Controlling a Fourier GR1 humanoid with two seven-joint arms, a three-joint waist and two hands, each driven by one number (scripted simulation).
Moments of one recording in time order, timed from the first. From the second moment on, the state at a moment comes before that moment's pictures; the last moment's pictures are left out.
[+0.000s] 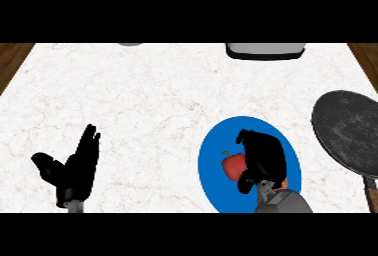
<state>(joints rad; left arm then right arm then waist) 0.06 0.14 -0.07 -1.46 0.28 0.25 0.09 -0.16 -0.05 0.40 -1.59 1.18 0.23 0.71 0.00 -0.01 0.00</state>
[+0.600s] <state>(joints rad) 0.05 0.12 -0.05 -1.45 0.25 0.24 0.11 -0.16 -0.04 0.40 -1.57 1.23 0.20 0.65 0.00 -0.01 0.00</state>
